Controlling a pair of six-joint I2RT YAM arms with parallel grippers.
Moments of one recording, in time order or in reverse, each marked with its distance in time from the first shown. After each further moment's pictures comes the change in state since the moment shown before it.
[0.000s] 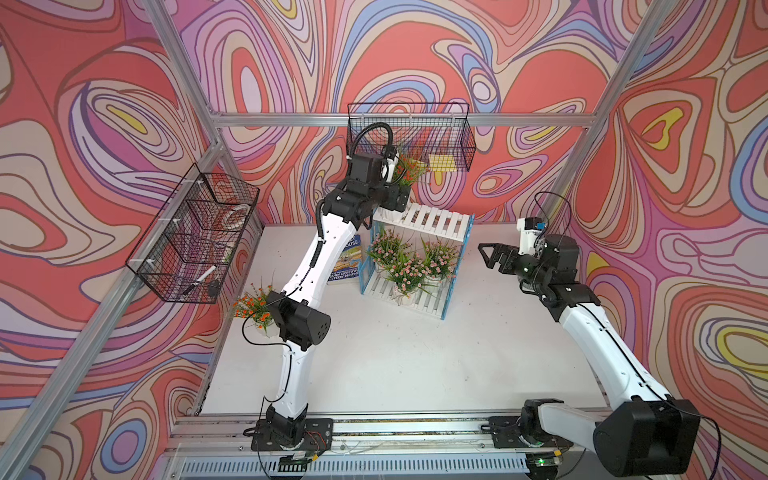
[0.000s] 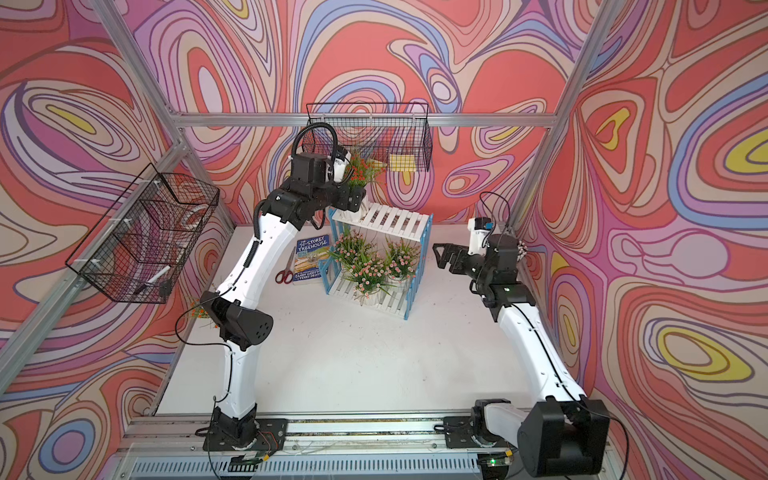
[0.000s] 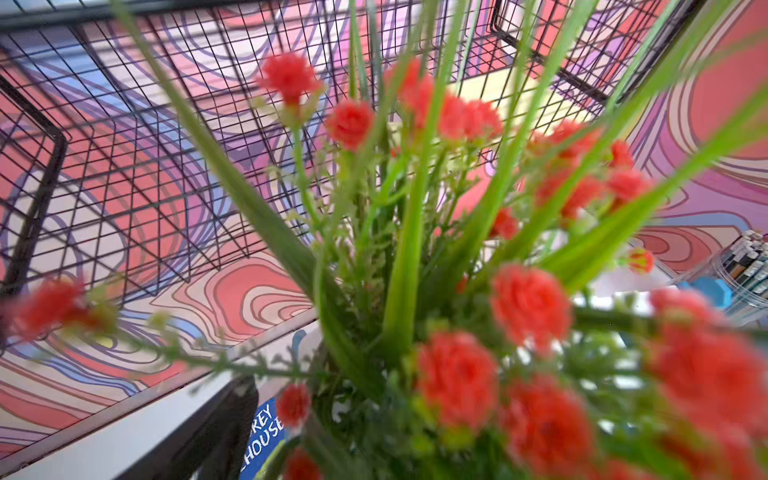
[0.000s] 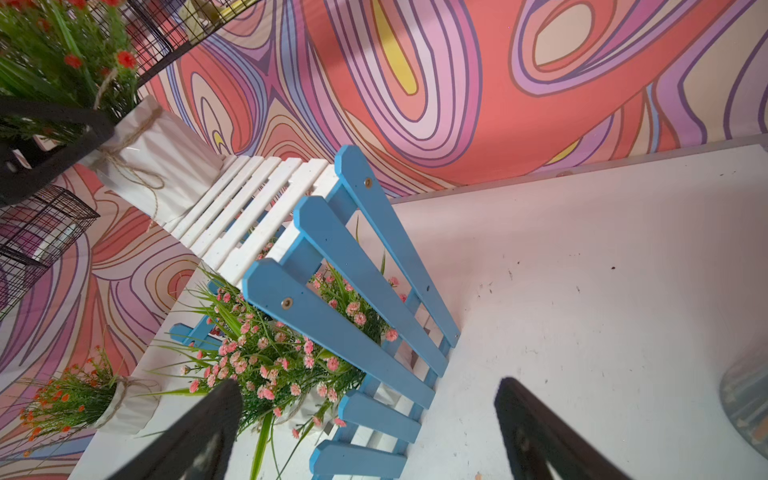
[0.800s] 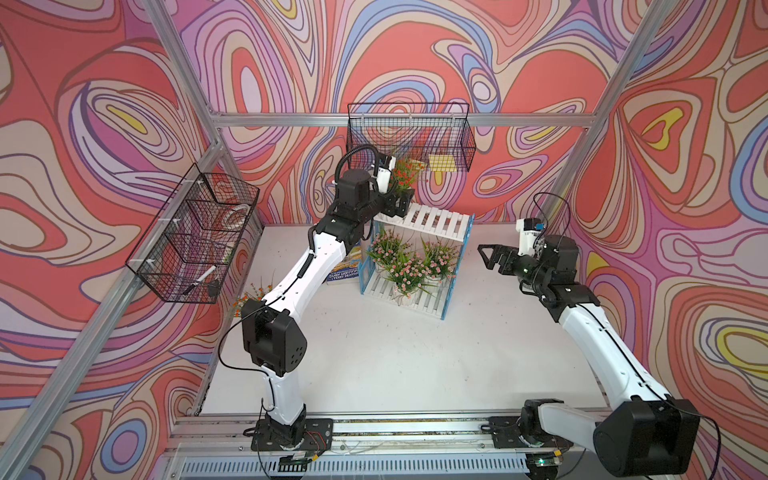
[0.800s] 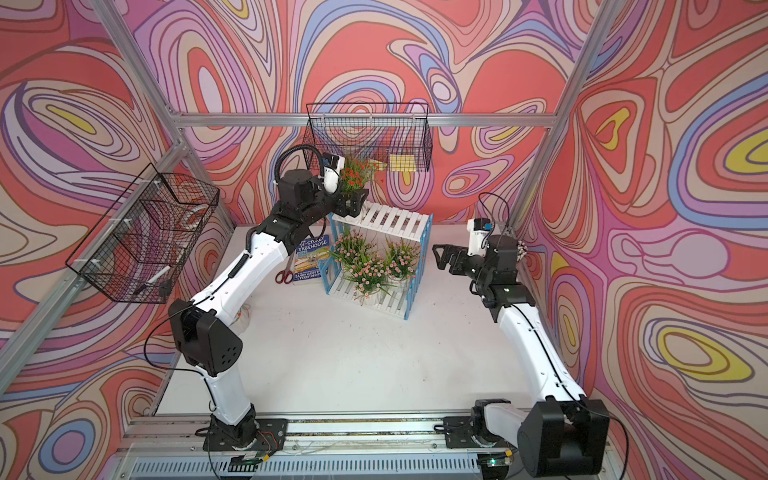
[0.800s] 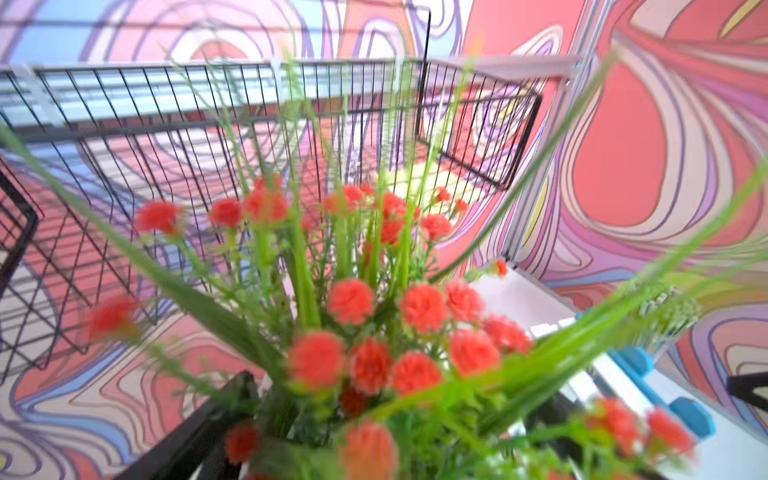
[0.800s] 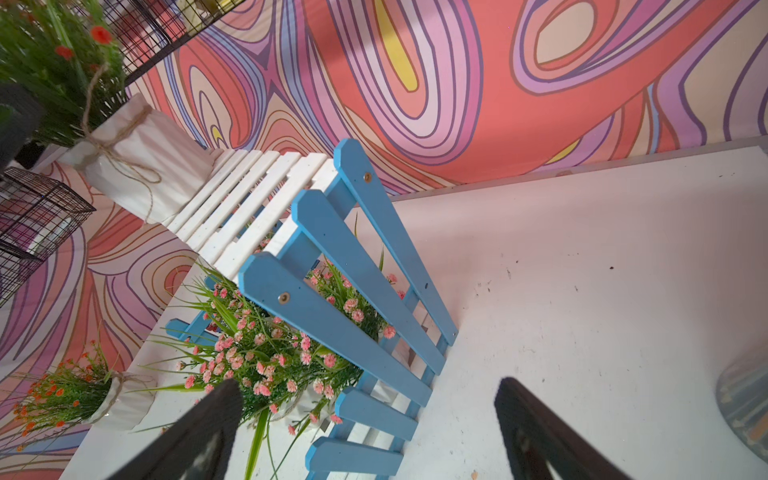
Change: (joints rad) left arm 0.011 -0.307 -0.676 0.690 0.177 -0.040; right arm 0.000 0.000 -0.006 0.000 -0.001 -0.015
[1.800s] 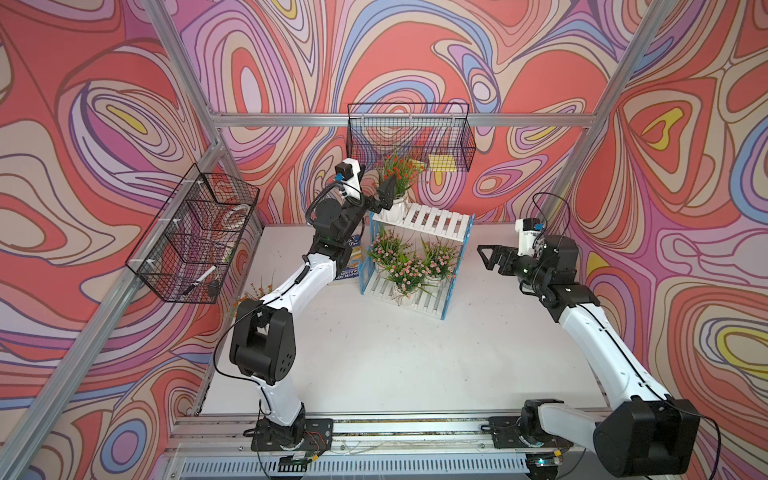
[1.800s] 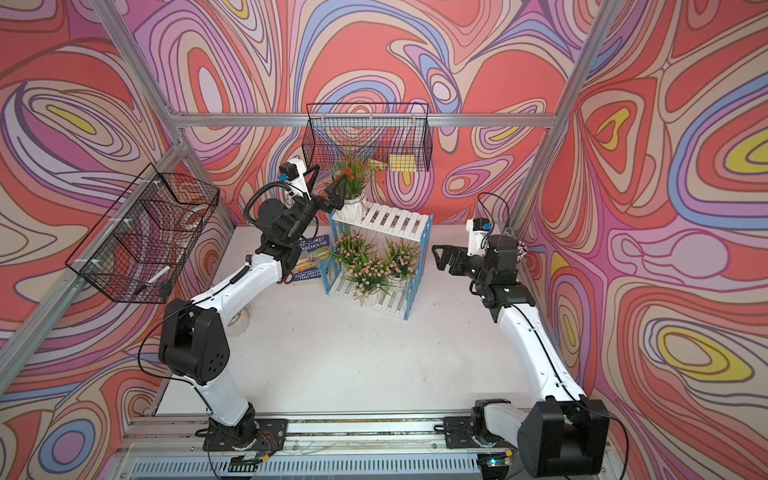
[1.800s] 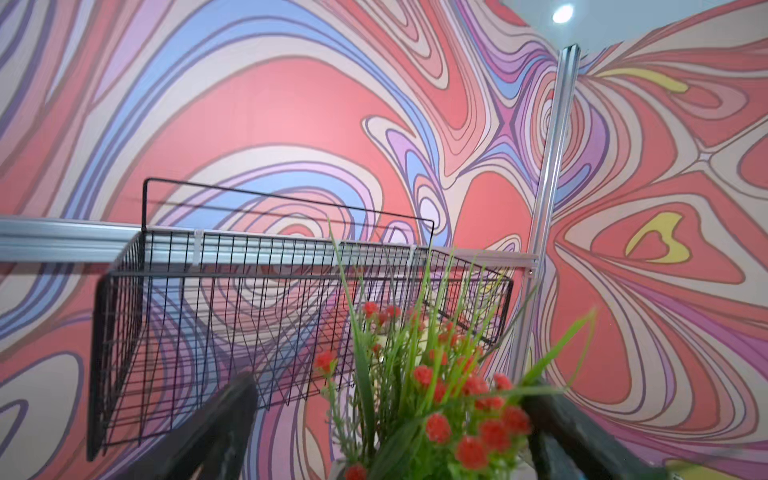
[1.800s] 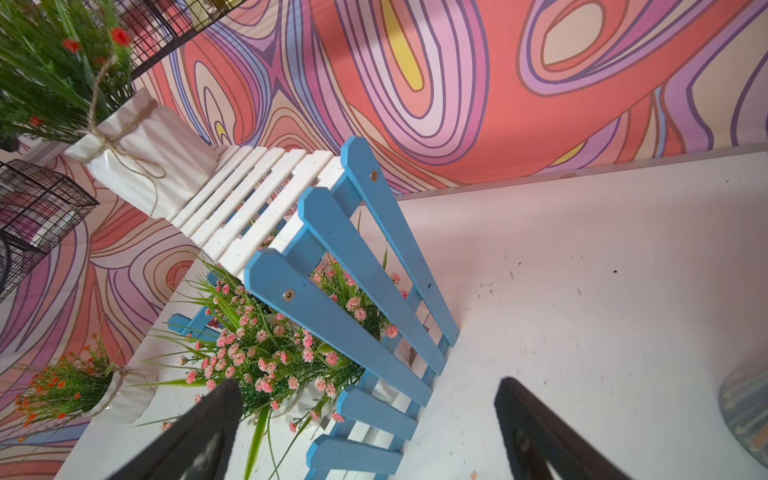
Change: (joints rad) left arm 0.084 -0.113 -0.431 0.864 0.031 -0.224; right arm 0.000 0.000 0.000 0.000 -0.012 -0.012
